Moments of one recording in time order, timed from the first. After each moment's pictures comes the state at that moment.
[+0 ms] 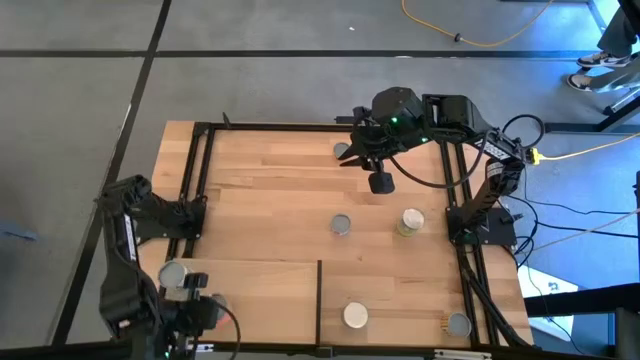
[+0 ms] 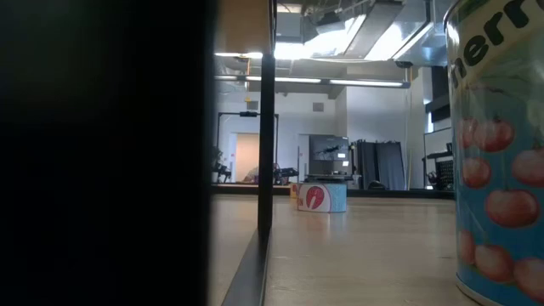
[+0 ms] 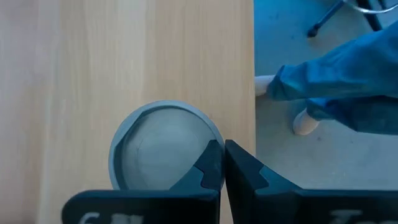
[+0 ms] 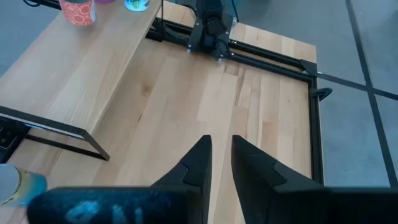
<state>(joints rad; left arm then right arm) -1.14 1.68 1.75 -1.33 -0.39 -1.15 -0.09 1.76 2.35 -1.29 -0.13 -0.33</state>
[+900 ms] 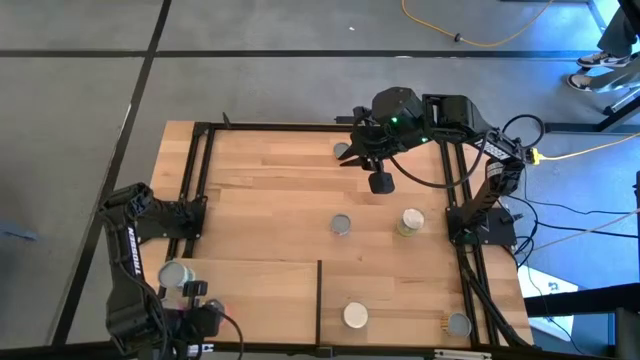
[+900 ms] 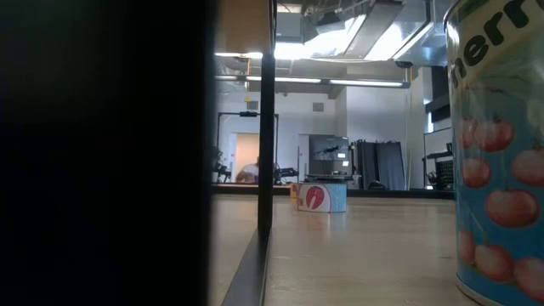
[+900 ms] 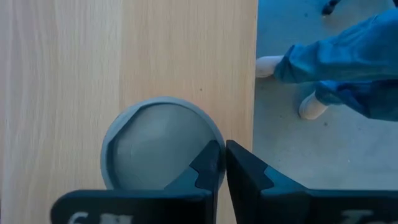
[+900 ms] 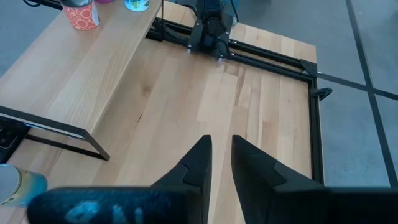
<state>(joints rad) -1.15 1.74 1.75 -1.33 -0.32 -1.20 -0.09 1.76 2.35 -1.29 -0.13 -0.33</state>
